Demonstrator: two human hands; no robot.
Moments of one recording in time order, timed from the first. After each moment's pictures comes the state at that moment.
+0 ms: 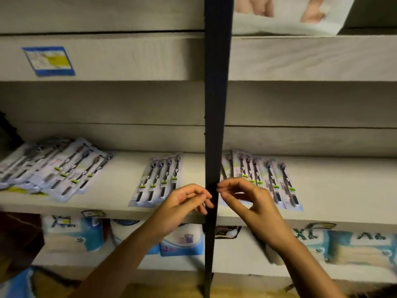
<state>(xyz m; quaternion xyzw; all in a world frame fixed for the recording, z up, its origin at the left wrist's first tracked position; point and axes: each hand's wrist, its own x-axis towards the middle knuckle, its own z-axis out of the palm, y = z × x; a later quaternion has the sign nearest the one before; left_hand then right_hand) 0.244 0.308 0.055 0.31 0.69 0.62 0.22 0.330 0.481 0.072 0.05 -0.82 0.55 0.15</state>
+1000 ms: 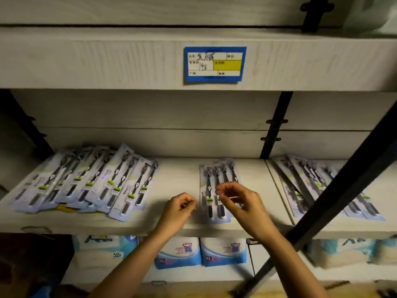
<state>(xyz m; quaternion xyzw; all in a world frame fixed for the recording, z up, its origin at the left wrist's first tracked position) 0.073 0.123 -0.023 0.14 0.81 0.54 0.18 0.176 0.285 0.037 -0.02 -0.85 0.51 0.14</state>
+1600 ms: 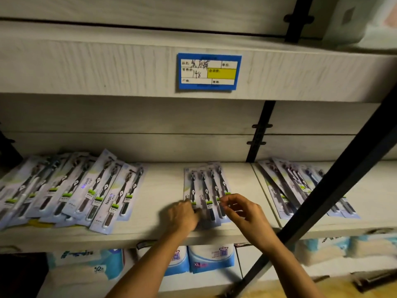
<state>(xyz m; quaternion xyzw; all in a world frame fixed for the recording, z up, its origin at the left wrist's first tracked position) 0.055 0.187 -0.052 0.19 0.97 0.13 0.09 0.185 0.309 0.016 -0.11 -0.87 0.47 0.10</state>
